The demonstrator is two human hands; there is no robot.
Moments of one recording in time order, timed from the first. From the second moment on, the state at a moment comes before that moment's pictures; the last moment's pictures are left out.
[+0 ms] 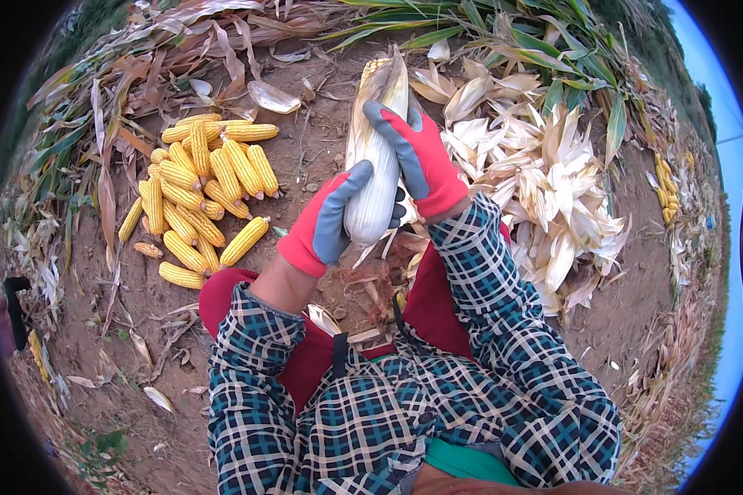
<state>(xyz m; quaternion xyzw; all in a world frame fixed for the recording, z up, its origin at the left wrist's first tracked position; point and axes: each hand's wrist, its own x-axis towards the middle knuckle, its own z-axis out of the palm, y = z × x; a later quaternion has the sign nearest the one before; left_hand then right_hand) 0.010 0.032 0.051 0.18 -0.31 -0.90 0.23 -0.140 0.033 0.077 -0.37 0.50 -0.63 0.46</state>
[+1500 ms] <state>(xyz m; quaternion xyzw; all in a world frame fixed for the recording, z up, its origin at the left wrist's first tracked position) 0.022 0.014 0.056 0.40 -0.67 -0.52 0.35 -0.161 0.014 0.076 -0.39 0.33 -0.73 0.45</state>
